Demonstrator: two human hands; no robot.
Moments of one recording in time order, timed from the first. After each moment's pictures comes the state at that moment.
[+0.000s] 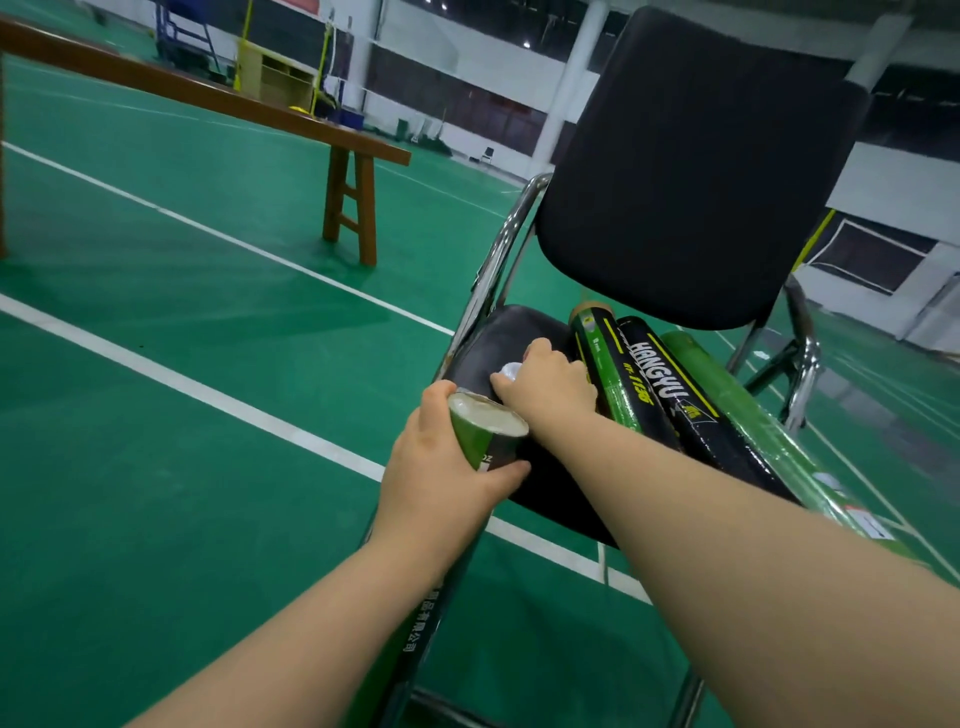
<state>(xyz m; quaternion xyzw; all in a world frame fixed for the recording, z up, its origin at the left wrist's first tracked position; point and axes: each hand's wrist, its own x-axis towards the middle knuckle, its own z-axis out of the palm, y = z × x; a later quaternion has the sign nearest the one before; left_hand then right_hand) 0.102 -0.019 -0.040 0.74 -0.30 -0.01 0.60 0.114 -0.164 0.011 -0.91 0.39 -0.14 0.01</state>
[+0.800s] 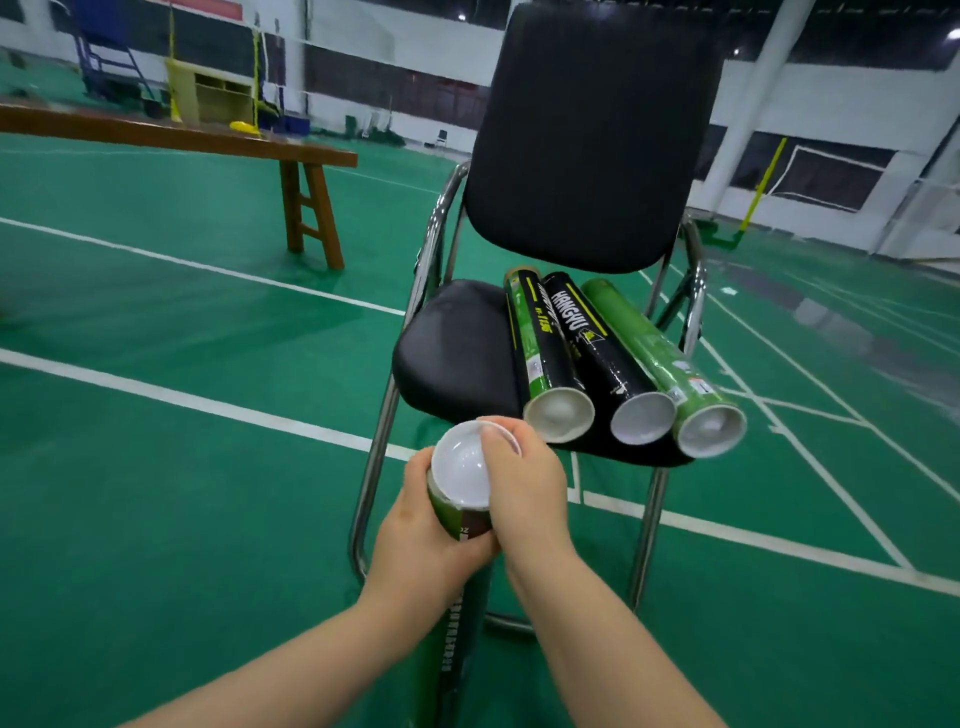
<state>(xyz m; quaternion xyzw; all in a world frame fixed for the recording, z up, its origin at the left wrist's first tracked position) -0.011 0.055 -0.058 0.71 -0.34 -0.14 0.60 -0.053 -0.017 -0.012 -0.70 0.37 -0.36 0.49</state>
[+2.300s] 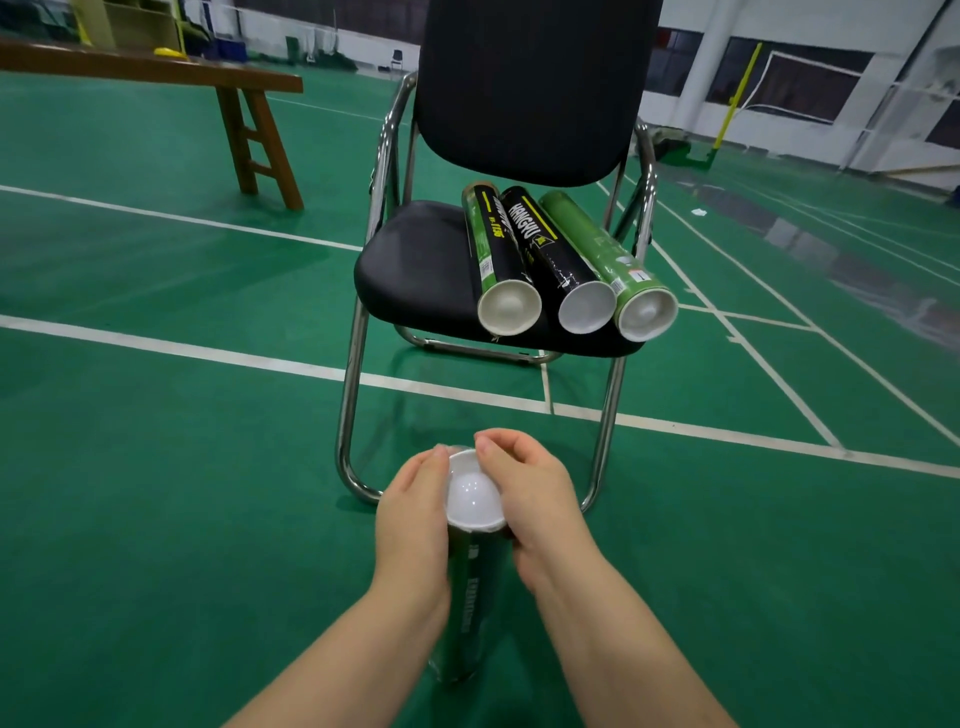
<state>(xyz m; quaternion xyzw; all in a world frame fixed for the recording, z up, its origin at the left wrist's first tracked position) -0.098 0.094 -0.059 0.54 -0.06 -0.35 0.77 -0.148 0.033 -0.042 -0.55 0.42 -0.30 0.66</state>
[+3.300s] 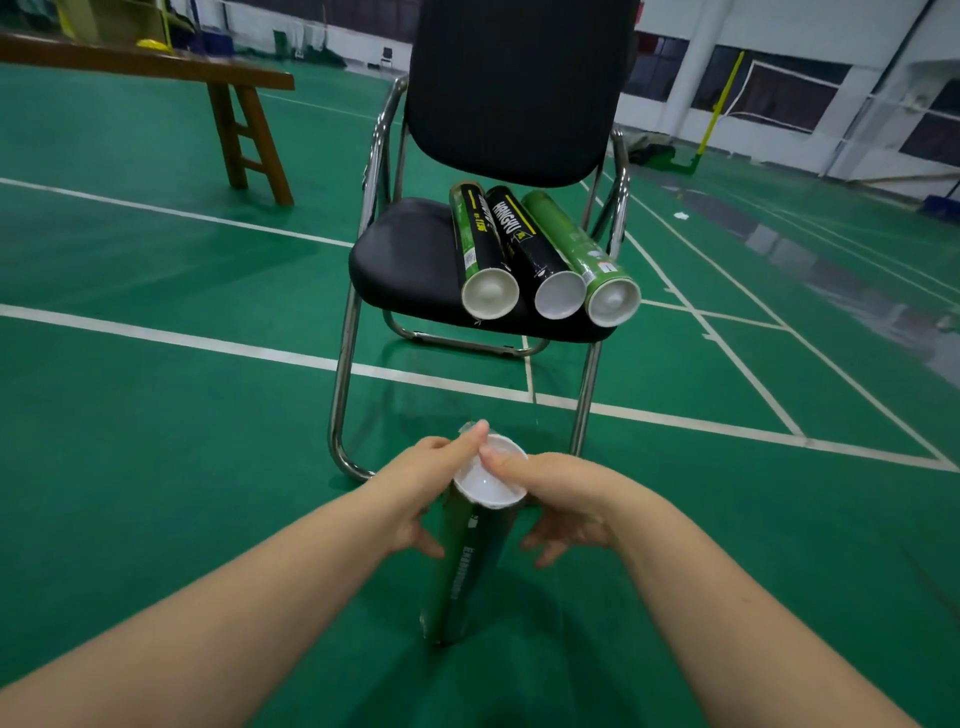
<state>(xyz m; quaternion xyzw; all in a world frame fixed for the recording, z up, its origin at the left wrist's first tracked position) -0.094 0.111 -0.035 0.67 -0.18 -0.53 0.49 -0.208 0.011 -0.026 -0.68 0.44 0.12 0.57</state>
